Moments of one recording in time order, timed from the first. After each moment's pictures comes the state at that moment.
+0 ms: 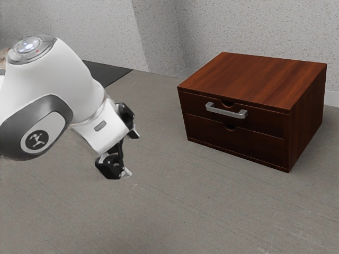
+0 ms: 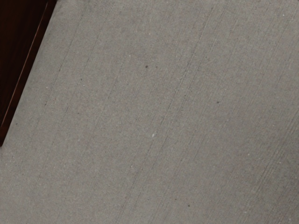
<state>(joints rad) -0.06 -0.45 -0.05 -2.14 0.15 2.05 0.98</state>
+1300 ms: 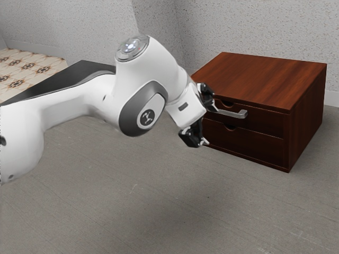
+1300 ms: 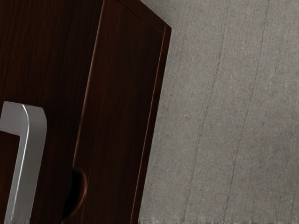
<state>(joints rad) -0.07 0.13 -0.05 -1.71 0.04 2.38 1.26</state>
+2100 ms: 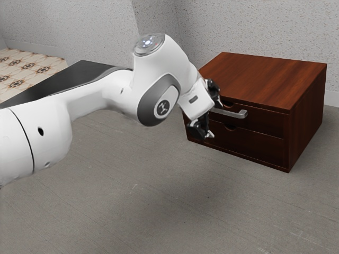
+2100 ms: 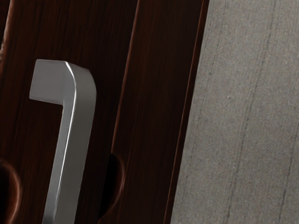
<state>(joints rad) -0.04 0.32 -0.05 -1.49 0.04 2.34 1.29</state>
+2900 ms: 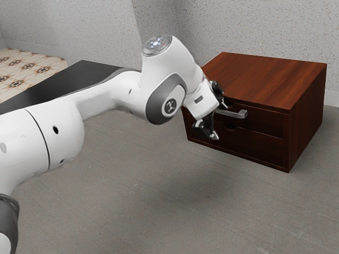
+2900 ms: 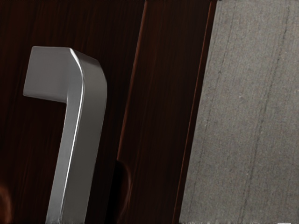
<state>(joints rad) -0.04 0.39 -0.05 -1.42 0.02 2.31 1.31</state>
